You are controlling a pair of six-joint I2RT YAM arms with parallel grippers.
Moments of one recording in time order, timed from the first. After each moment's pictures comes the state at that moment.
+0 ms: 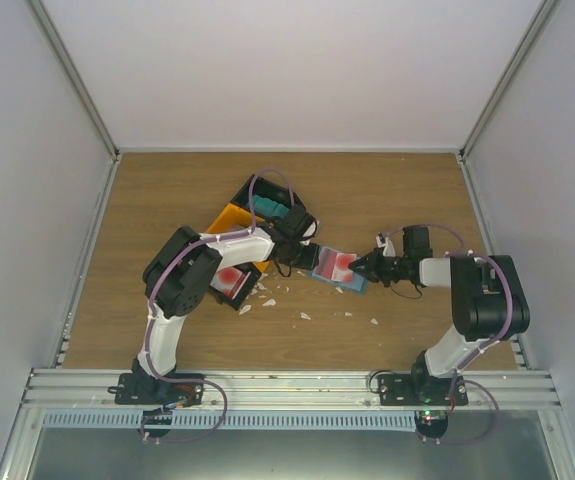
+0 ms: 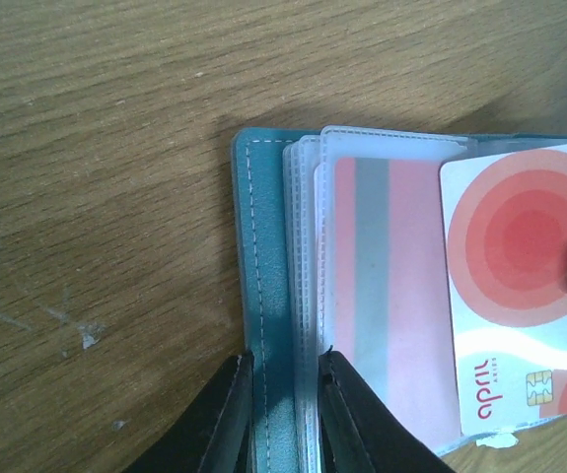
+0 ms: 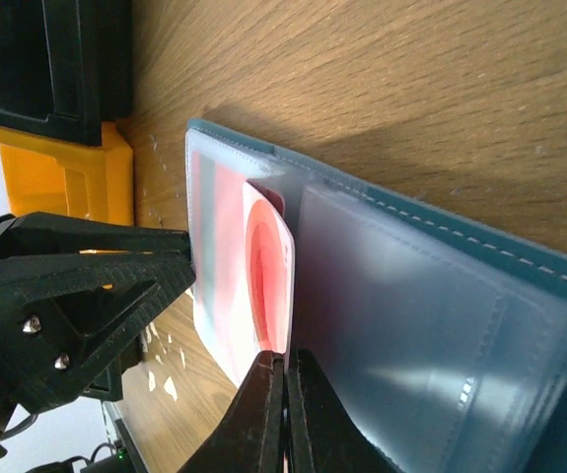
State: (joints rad) left arm -0.74 2.06 1.36 -0.33 0.22 -0.46; right arm 0.03 1.66 0.59 0.06 -0.85 0.56
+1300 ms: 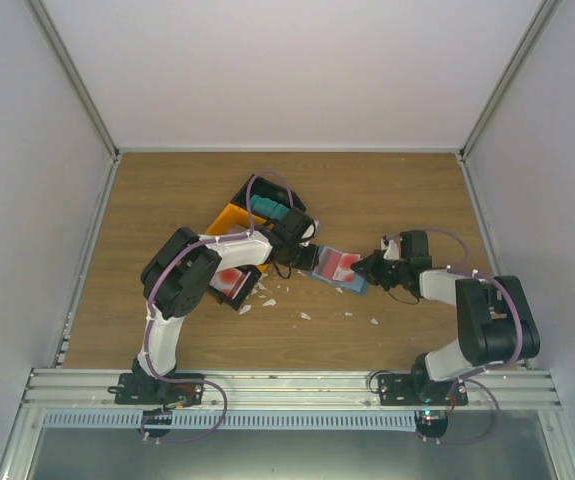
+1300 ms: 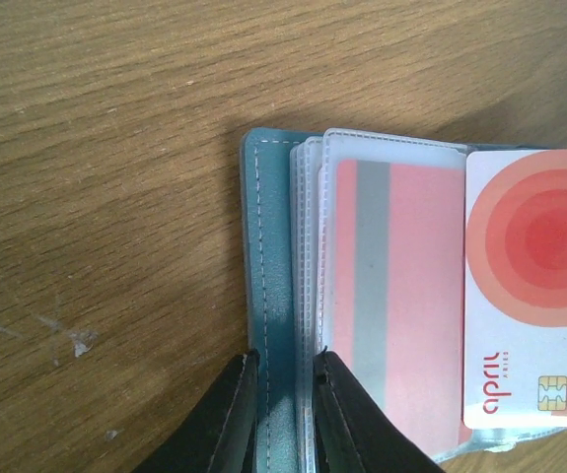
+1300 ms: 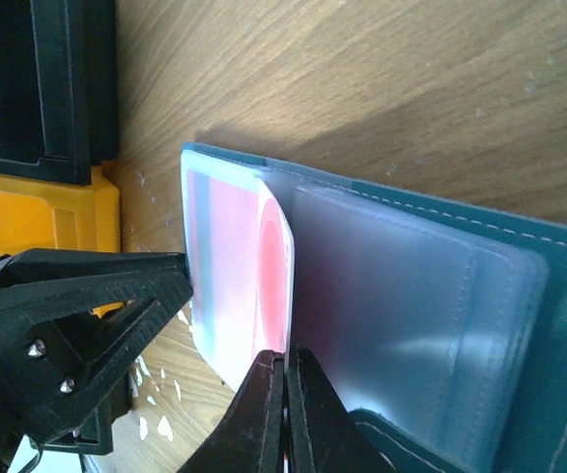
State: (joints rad) left arm -0.74 2.04 1.31 -0.25 0.22 -0.46; right arm 0.09 1.50 0.51 0.12 -0.67 0.72
